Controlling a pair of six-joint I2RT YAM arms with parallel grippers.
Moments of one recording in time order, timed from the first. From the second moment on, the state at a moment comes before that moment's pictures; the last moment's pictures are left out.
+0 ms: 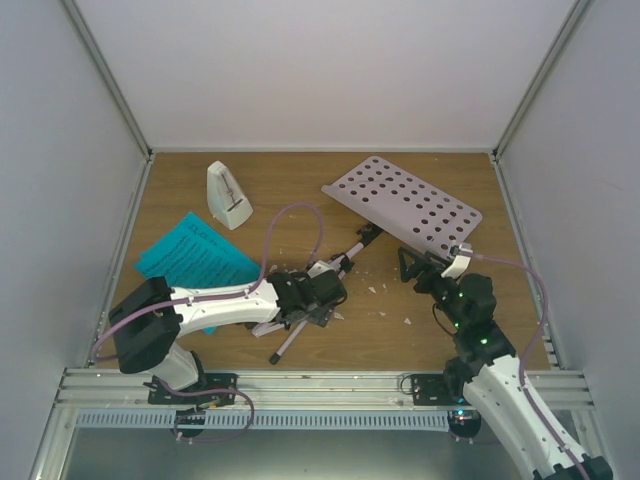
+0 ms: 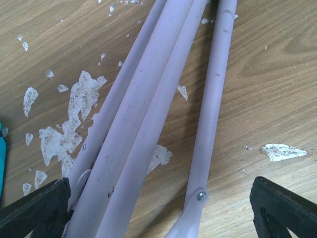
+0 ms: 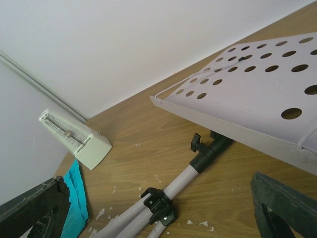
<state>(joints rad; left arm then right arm) -1.09 1.55 0.98 -0.67 -0.42 -0.56 0.30 0.46 0.24 0.05 -0.11 0.64</state>
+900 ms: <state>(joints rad) -1.04 1.54 0.94 -0.62 -0.34 -0.53 0.30 0.44 0.20 0.04 -0.13 0.69</state>
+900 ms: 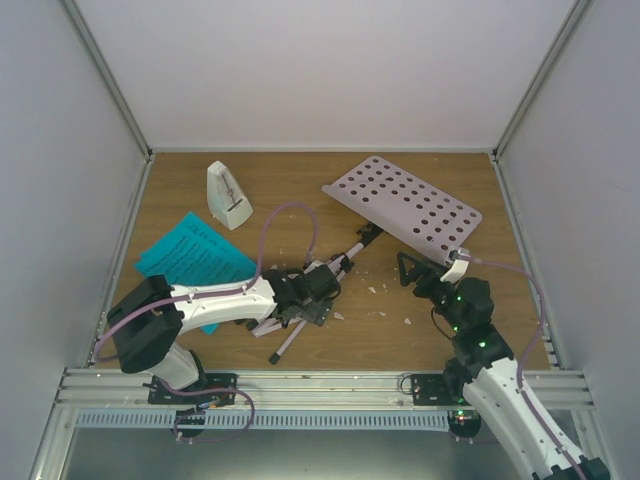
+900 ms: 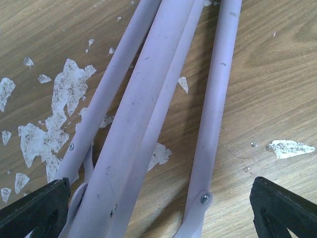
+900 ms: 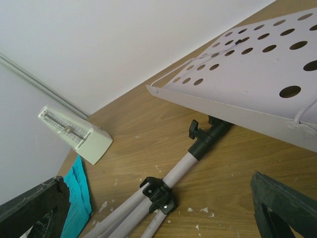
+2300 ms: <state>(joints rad) -1.07 1.60 0.95 -0.61 -0.34 -0.44 0.30 0.41 0.18 0.03 -0.13 0.72</state>
